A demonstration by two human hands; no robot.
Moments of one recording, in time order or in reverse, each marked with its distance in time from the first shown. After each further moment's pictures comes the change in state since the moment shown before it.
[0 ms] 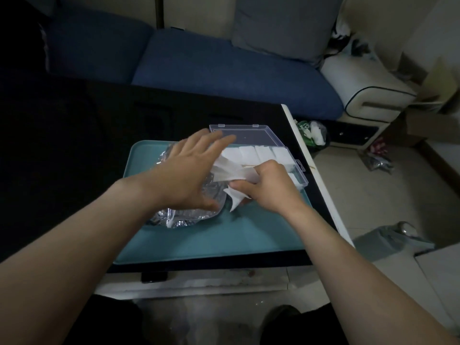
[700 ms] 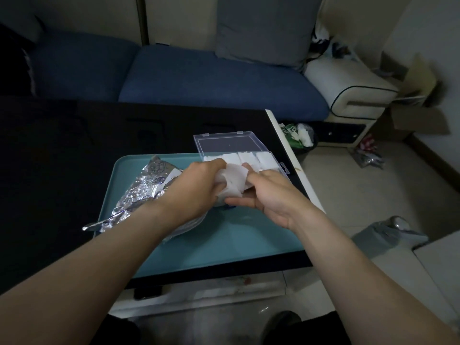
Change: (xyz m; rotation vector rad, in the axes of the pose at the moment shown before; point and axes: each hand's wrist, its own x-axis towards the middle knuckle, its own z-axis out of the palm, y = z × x) left_hand 0.029 0.042 0.023 -0.276 0.145 -0.081; right_hand -0.016 0.002 -0.024 0.960 -0.138 0.357
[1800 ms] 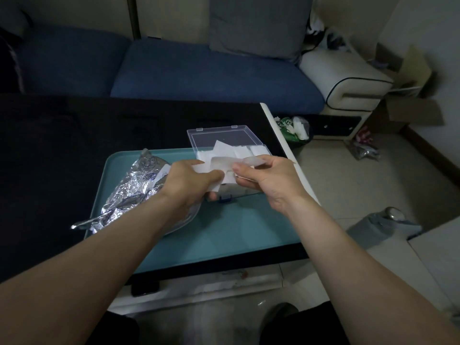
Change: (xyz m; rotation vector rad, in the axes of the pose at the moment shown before) left_hand -0.001 0.033 0.003 -0.916 0.125 -0.685; right_hand 0.016 0.008 -0.021 0.095 0.205 -0.226
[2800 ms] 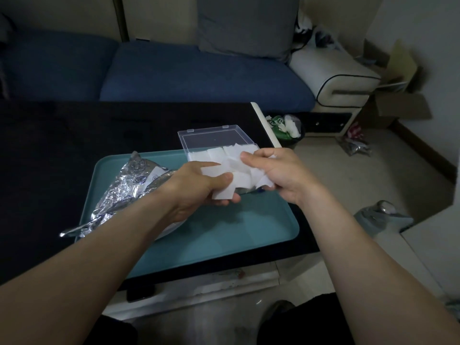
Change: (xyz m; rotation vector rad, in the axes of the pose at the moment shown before) left_hand 0.009 -0.006 0.008 -0.087 -0.412 0.032; right_hand -0.003 -0.025 -0.024 -0.270 -0.047 0.025
